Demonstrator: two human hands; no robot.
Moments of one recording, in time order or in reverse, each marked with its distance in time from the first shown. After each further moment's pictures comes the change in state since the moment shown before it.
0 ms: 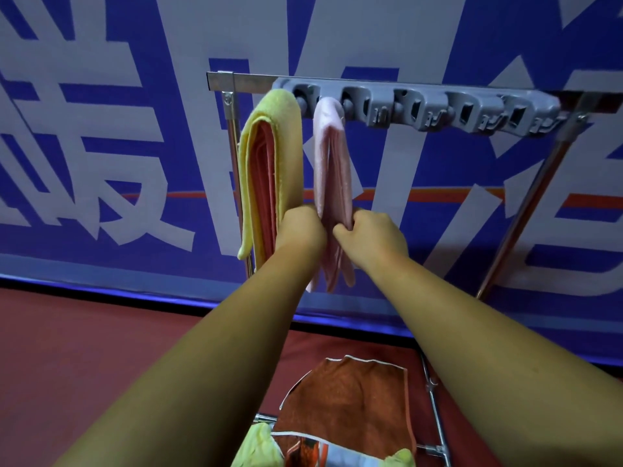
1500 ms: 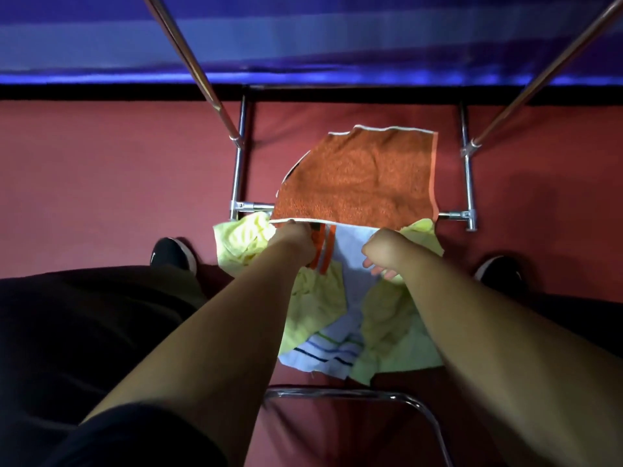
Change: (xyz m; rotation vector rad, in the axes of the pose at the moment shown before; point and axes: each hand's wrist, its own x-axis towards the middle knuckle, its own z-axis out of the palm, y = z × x) left_hand -0.201 -0.341 0.323 0.562 -1.045 -0.208; right_hand -0.263 0.259 0.354 0.251 -1.176 0.924
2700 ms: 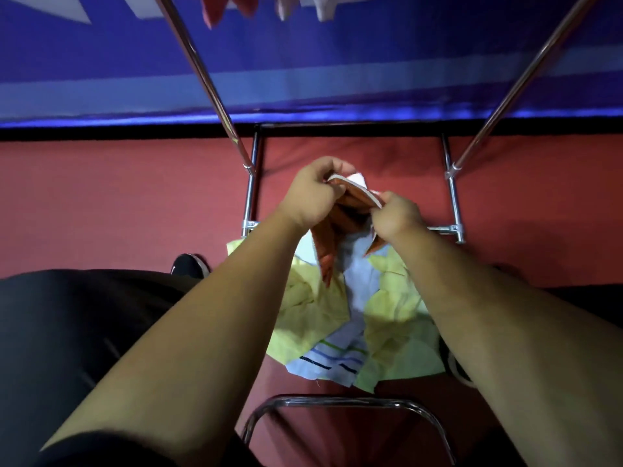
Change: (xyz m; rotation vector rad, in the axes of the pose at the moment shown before) left_hand -0.093 0.055 -0.098 -0.996 0.393 0.425; right_hand -0.064 -0.031 -0.033 -0.069 0.631 -0.330
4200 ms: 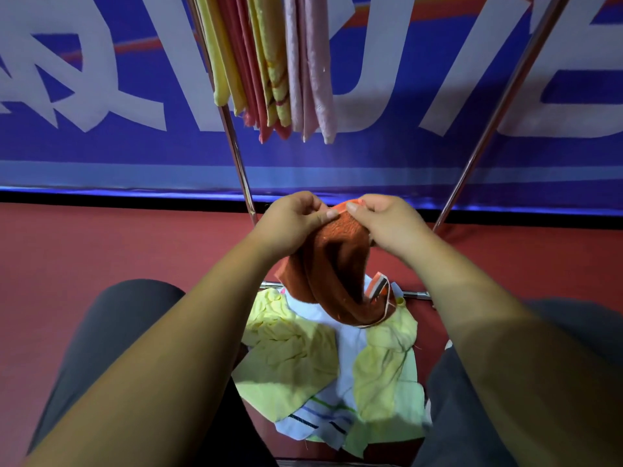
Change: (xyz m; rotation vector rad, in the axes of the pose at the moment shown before) left_hand -0.099 0.113 -0.065 0.307 0.105 0.219; right_hand -0.127 -0.079 -0.138 0.434 0.038 -0.488
